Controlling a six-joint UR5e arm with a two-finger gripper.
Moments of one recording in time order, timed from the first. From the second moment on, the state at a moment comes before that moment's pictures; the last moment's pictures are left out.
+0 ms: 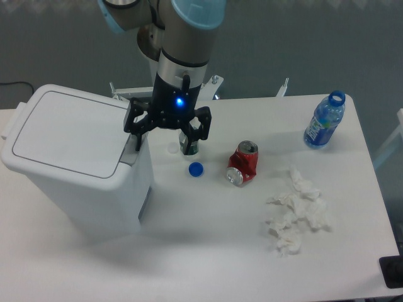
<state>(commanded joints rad) 2.40 -1.67 -1.56 -1.27 1.22 0.27</state>
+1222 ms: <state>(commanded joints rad) 2.48 -1.66 -1.46 -1.27 1.21 0.28</state>
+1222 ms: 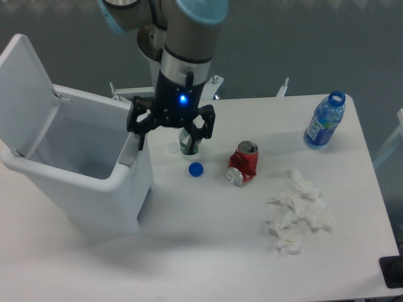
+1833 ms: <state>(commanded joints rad) 2.57 -1.67 -1.46 -1.25 1.46 0.82</state>
